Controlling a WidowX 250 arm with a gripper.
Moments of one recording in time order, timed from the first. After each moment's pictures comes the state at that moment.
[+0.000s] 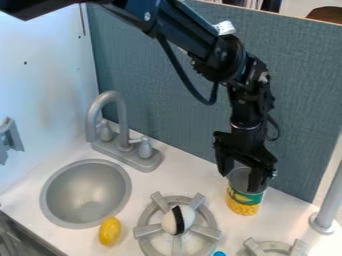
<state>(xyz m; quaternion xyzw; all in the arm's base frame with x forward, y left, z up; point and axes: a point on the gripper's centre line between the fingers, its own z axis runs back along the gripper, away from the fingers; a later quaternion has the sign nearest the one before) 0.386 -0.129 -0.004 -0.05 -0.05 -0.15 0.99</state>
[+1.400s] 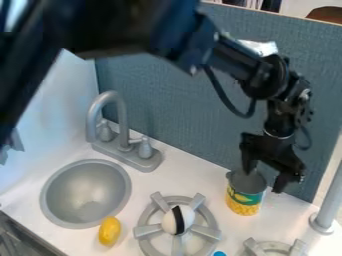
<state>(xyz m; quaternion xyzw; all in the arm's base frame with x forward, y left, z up) 0.417 -0.160 -0.017 0.02 -0.07 -0.14 0.99</state>
